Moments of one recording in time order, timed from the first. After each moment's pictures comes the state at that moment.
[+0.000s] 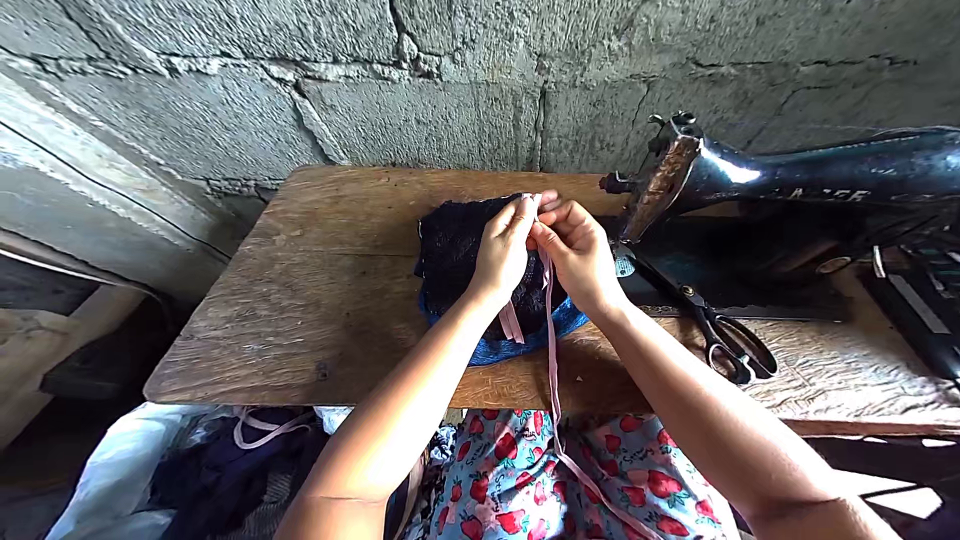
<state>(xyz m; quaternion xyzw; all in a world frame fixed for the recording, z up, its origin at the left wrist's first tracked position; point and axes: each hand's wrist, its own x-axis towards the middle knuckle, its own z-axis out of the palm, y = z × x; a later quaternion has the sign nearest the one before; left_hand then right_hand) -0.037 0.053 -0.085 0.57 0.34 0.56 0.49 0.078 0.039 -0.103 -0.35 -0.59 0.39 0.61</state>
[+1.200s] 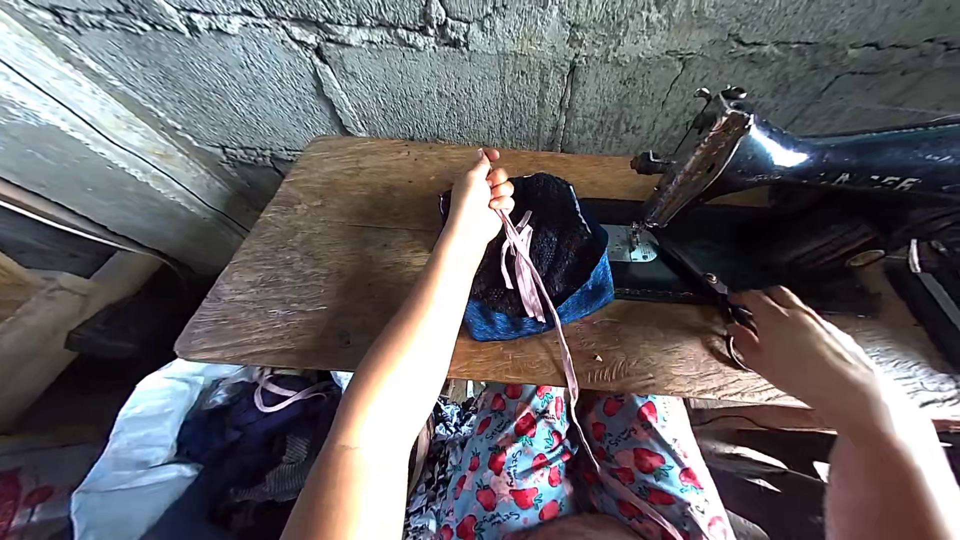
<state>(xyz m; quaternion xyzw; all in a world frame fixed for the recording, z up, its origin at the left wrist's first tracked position) -0.079 0.109 -0.079 0.27 0.36 0.61 0.65 0.232 -0.079 -0.084 -0.73 -0.67 0.10 0.08</state>
